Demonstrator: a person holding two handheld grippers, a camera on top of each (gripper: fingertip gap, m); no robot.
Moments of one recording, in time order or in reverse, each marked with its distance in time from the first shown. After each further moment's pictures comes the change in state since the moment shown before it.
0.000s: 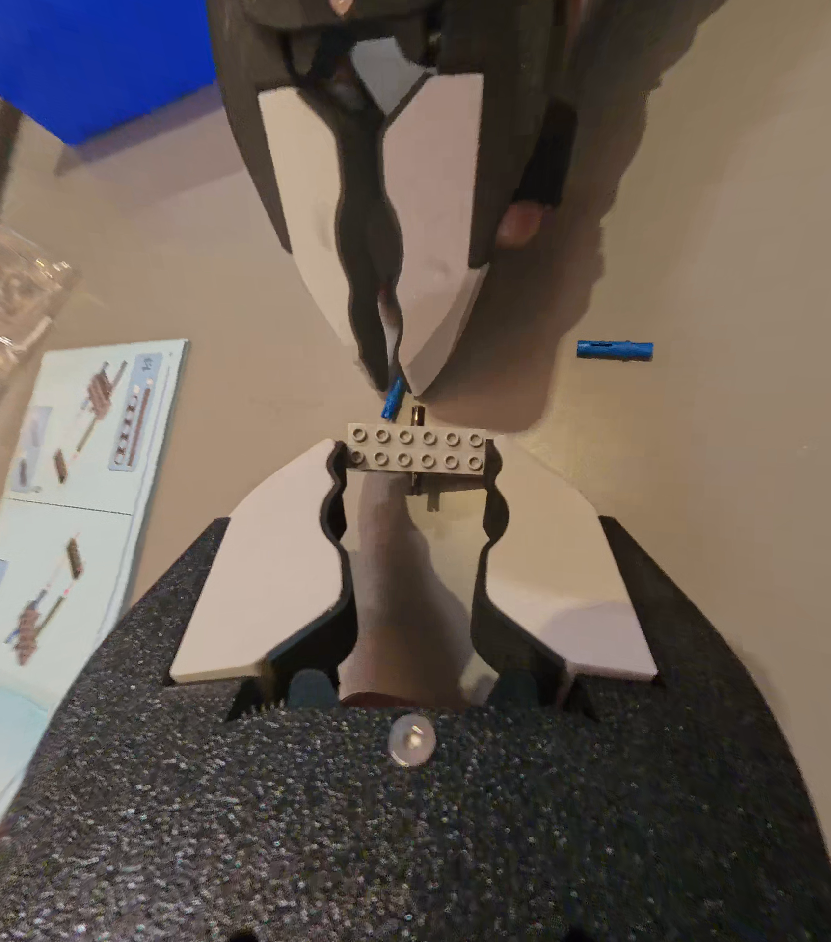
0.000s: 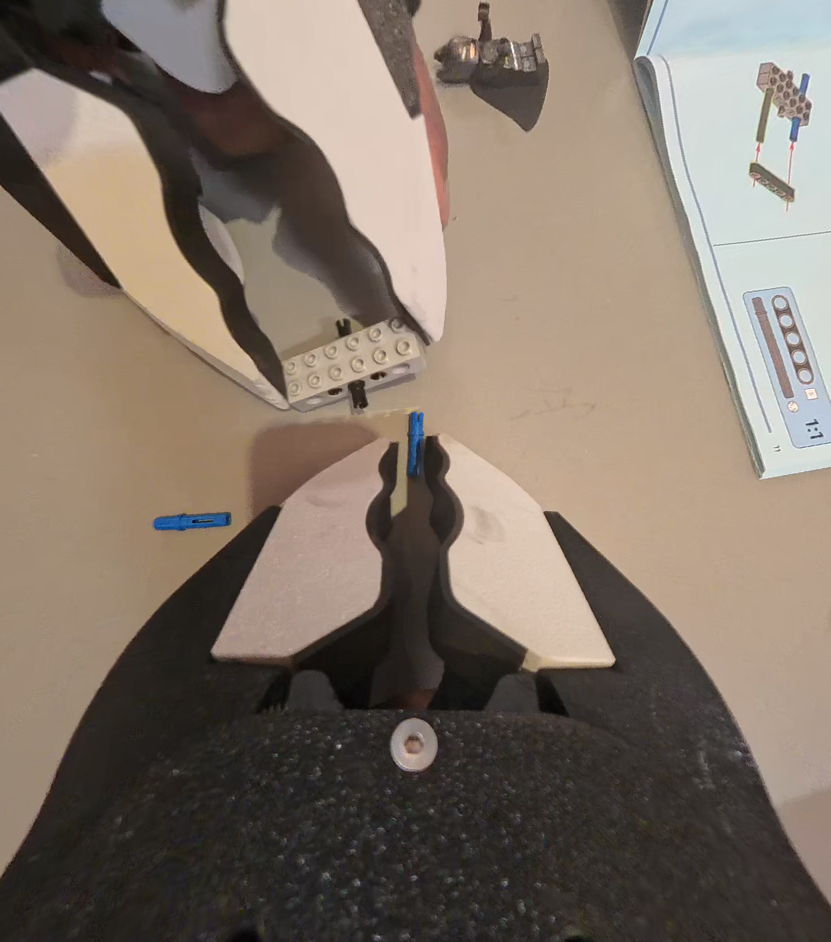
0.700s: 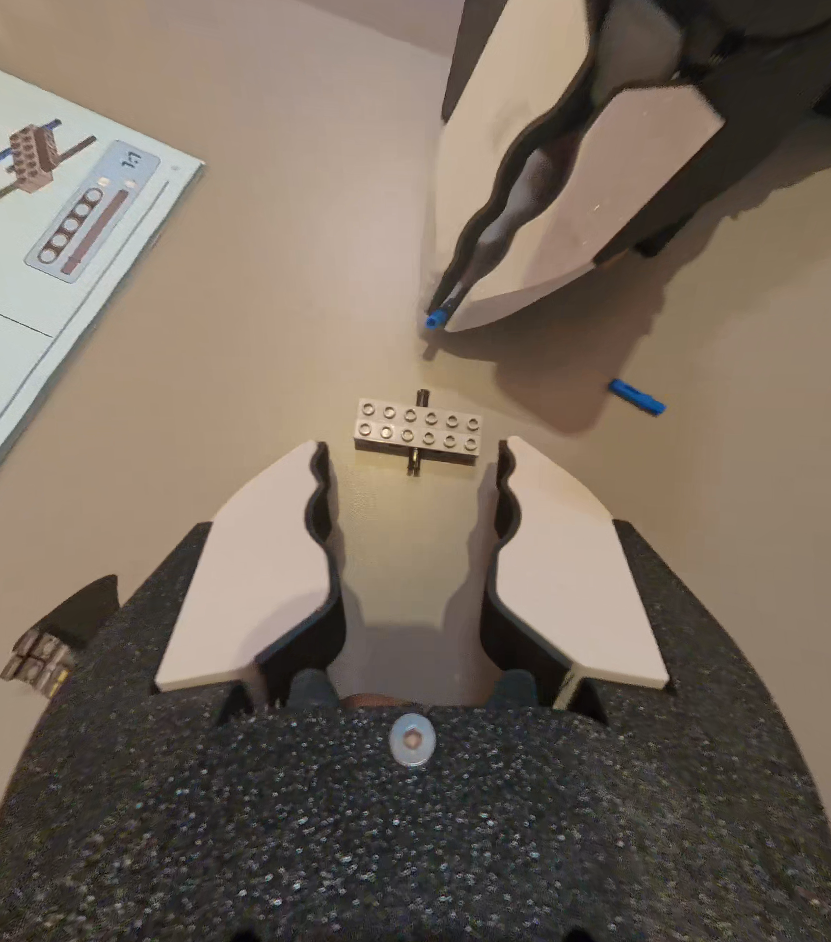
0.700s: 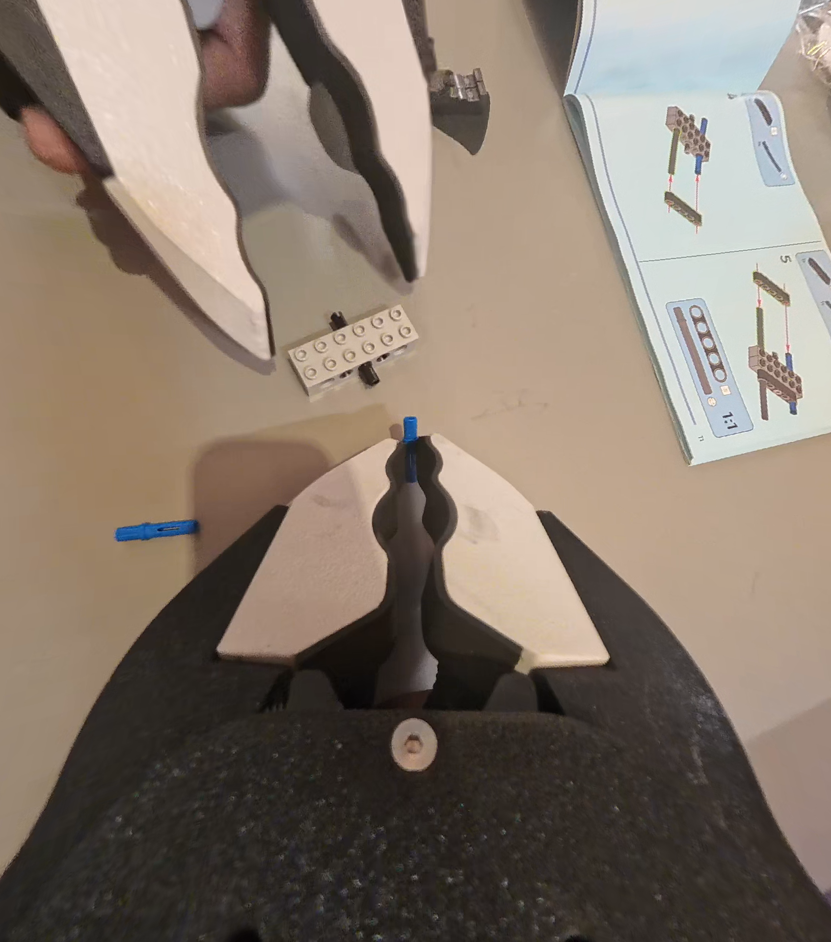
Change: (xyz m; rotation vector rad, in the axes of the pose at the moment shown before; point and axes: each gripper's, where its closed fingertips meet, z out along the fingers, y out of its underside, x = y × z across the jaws) left arm -0.013 0.018 -0.011 -0.068 0.103 -0.503; right arm 0.011 -0.003 -0.006 0.026 0.117 -0.029
